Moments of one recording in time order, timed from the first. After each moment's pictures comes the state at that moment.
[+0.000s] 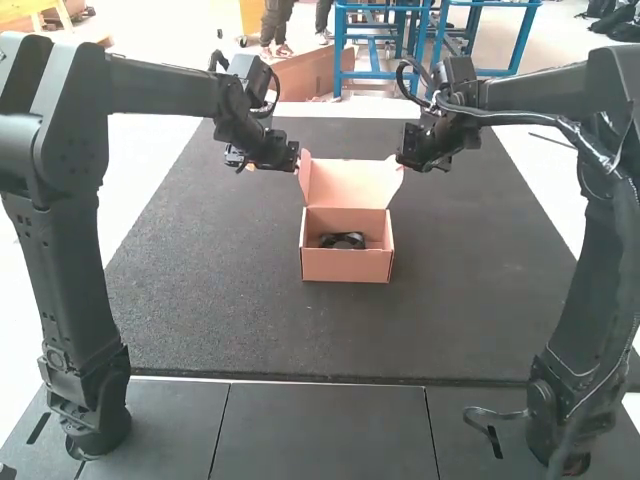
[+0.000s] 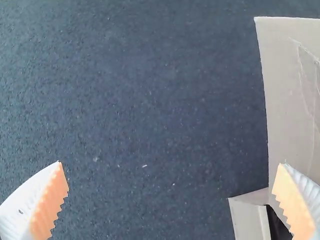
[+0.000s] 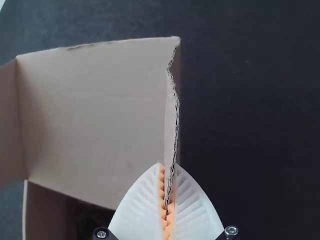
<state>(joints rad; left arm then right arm) -0.32 1.83 1.48 -0.53 -0.05 -0.16 0.32 1.80 1.38 -0.41 -0.22 0.30</state>
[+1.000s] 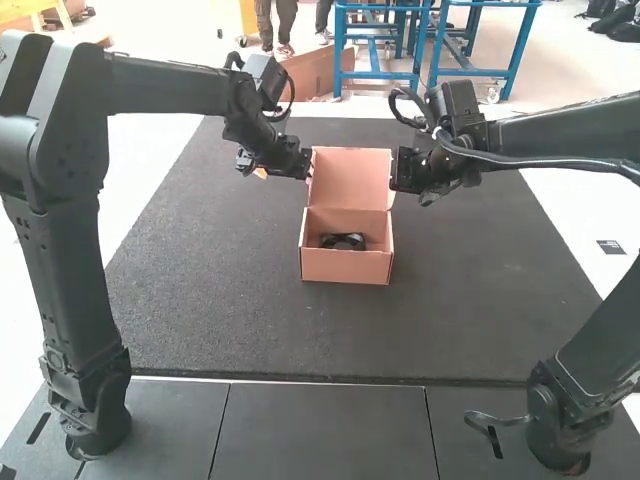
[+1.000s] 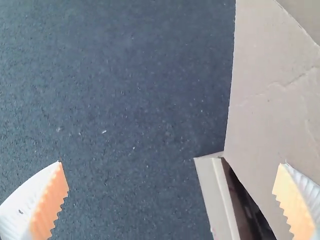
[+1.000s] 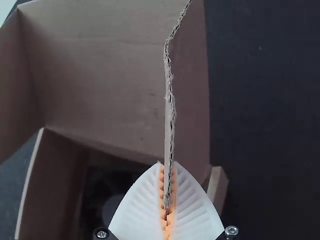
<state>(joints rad) -0.39 1.80 1.48 -0.63 -0.02 -0.16 0.45 1.51 0.98 -0.15 -0.08 0.30</state>
